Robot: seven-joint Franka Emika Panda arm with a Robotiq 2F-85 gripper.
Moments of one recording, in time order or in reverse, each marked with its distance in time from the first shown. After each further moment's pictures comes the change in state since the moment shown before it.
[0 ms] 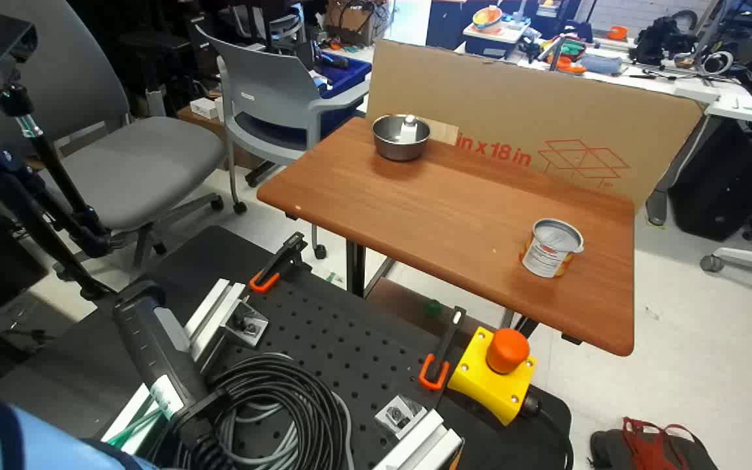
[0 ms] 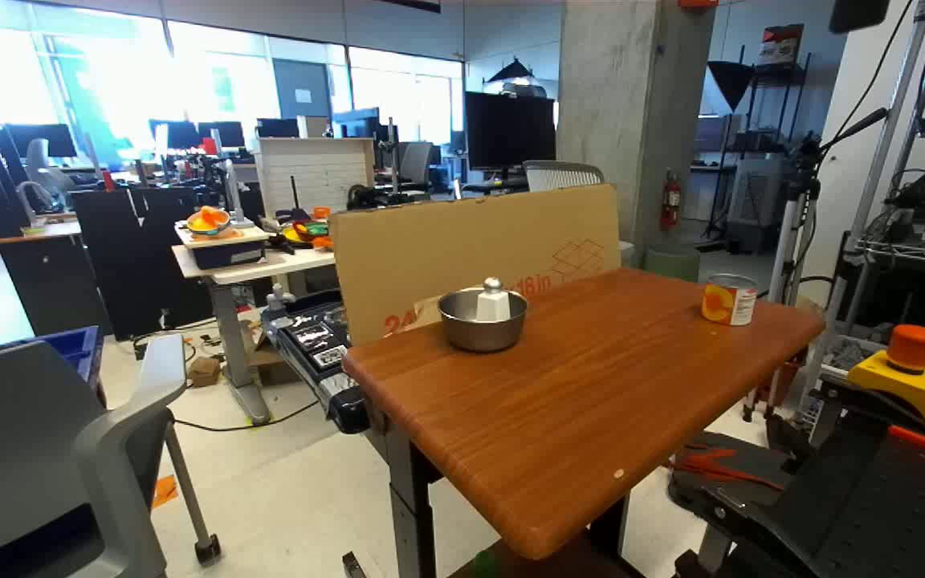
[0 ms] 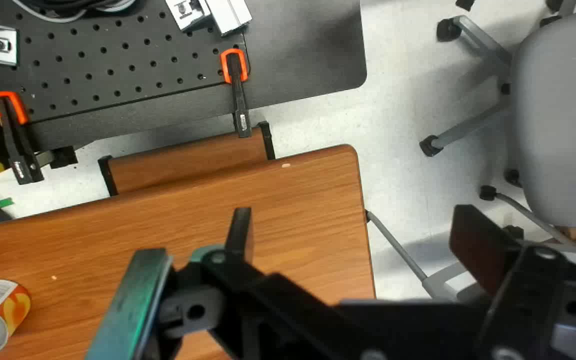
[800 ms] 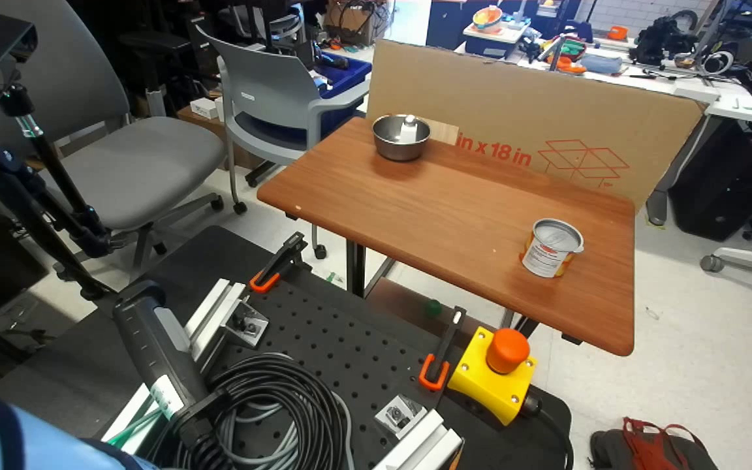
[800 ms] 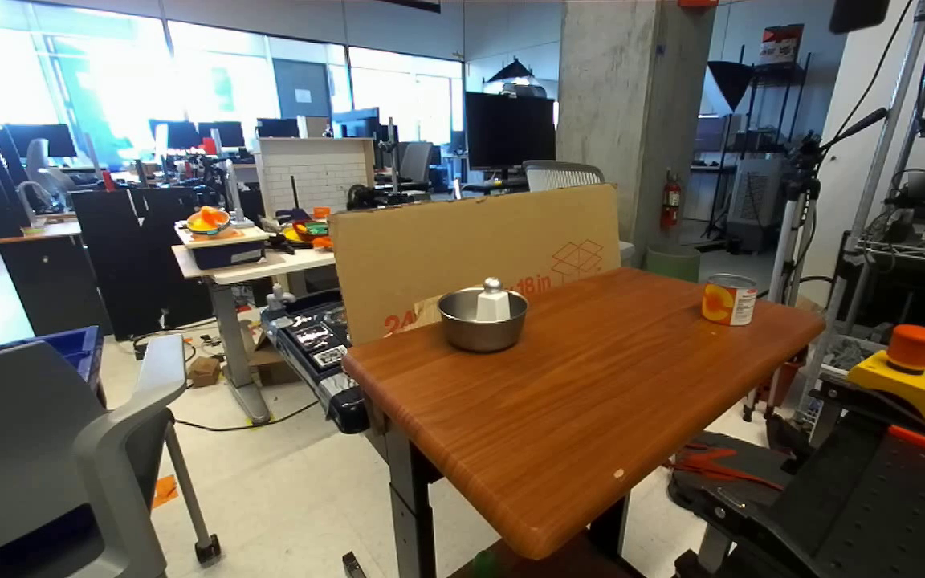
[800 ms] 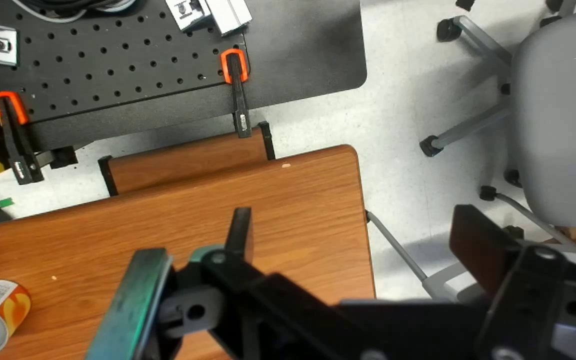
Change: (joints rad) arm 0.000 0.000 0.000 0.000 0.000 0.000 0.000
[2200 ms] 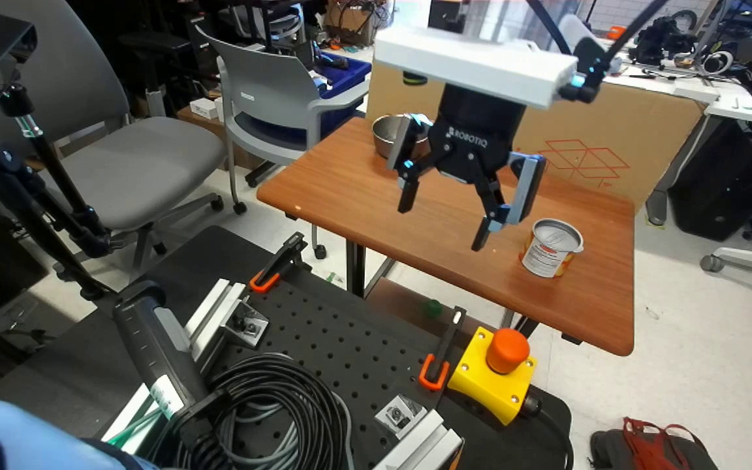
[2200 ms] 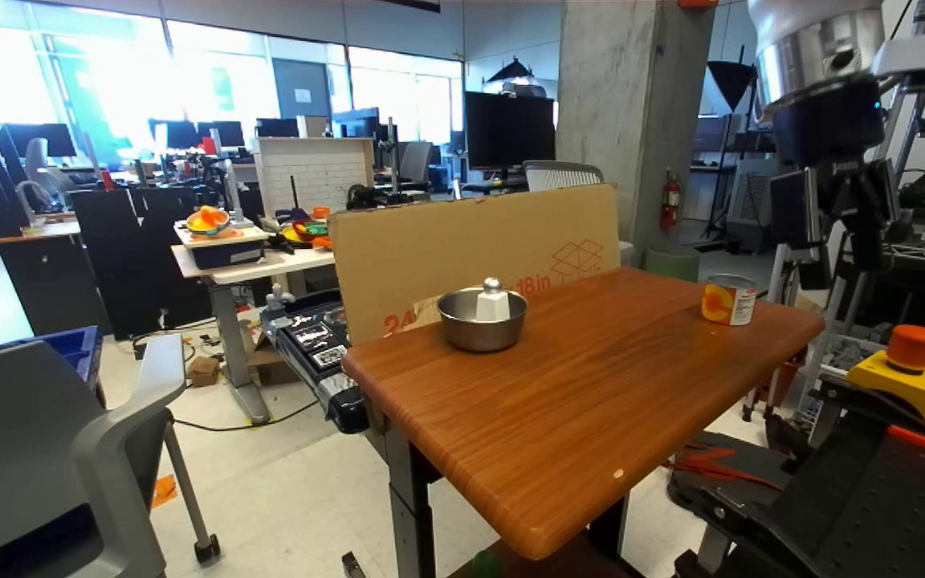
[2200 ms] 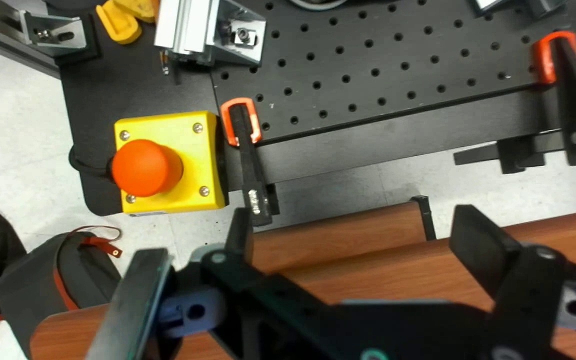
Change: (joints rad) arm -0.240 0.510 -0.238 0.007 -0.348 0.170 -0.267
